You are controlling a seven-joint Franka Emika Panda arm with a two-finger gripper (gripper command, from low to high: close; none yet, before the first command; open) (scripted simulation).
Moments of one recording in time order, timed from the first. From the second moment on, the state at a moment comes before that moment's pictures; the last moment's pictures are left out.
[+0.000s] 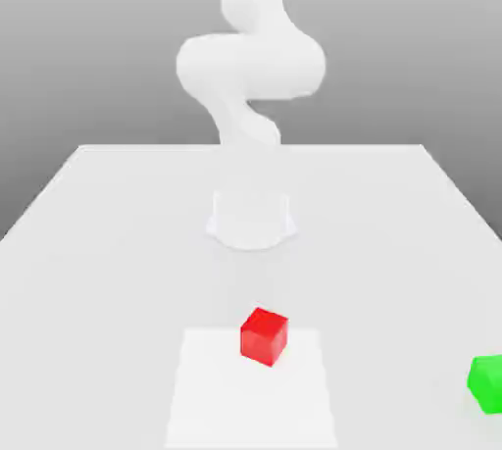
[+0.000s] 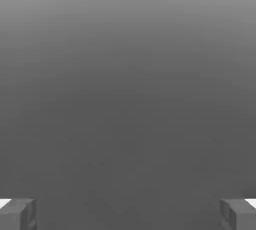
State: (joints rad) arm -0.01 -0.73 0.01 -2.36 0.01 2.35 0.85
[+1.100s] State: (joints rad) arm -0.04 0.17 0.06 -2.86 -0.10 3.03 1.42
